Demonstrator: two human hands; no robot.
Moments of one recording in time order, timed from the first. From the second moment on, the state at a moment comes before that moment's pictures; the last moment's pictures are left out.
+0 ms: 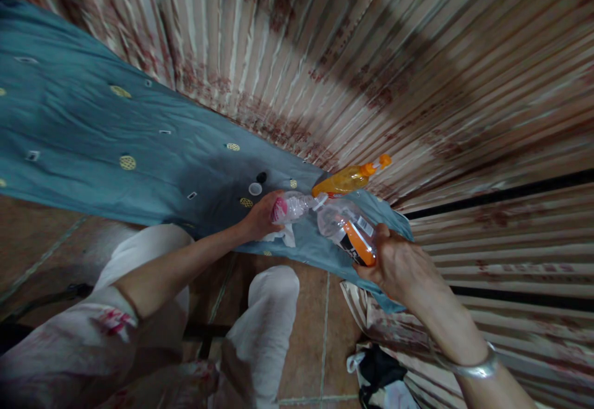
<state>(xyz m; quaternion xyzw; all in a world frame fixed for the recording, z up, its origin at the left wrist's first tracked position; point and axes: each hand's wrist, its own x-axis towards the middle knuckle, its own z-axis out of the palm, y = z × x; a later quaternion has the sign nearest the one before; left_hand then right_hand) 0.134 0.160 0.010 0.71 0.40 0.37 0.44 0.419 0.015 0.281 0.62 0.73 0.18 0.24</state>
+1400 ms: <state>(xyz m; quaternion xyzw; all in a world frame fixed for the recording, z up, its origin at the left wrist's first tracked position) 0.137 0.163 -0.001 0.72 0.38 0.40 0.43 0.408 0.019 0.285 0.63 0.72 0.17 0.24</state>
